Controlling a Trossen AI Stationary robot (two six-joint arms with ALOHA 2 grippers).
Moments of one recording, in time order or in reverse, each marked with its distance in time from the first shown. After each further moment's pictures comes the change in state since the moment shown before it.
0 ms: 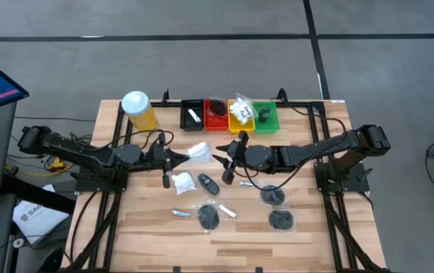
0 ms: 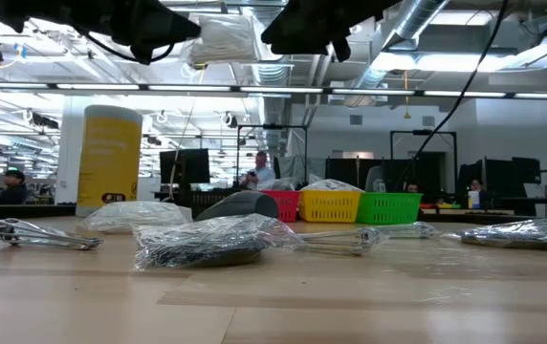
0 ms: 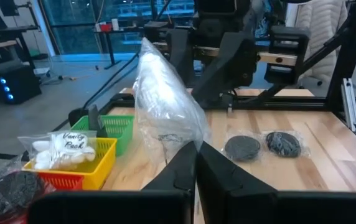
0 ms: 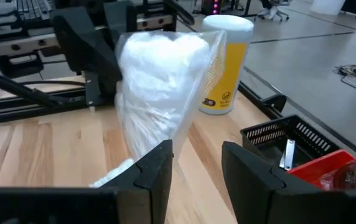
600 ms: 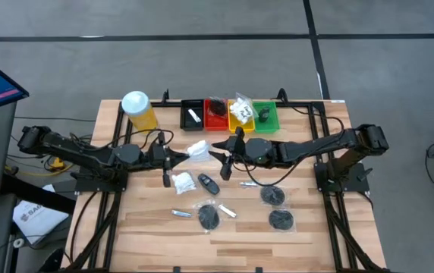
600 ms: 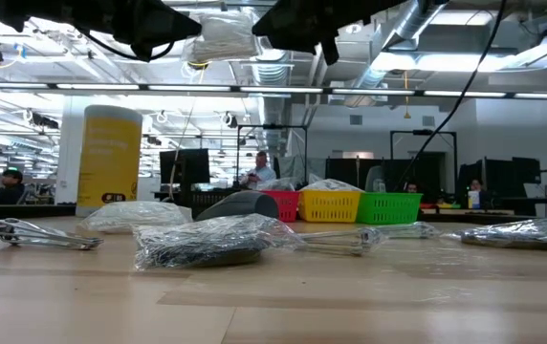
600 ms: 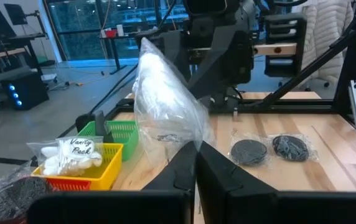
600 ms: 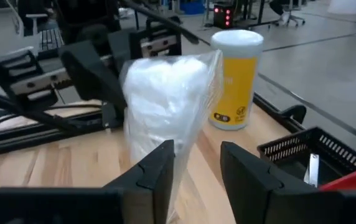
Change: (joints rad) left arm 0.000 0.000 0.000 0.020 -0.020 0.027; right arm -0.049 0.014 0.000 0.100 -0.122 0.034
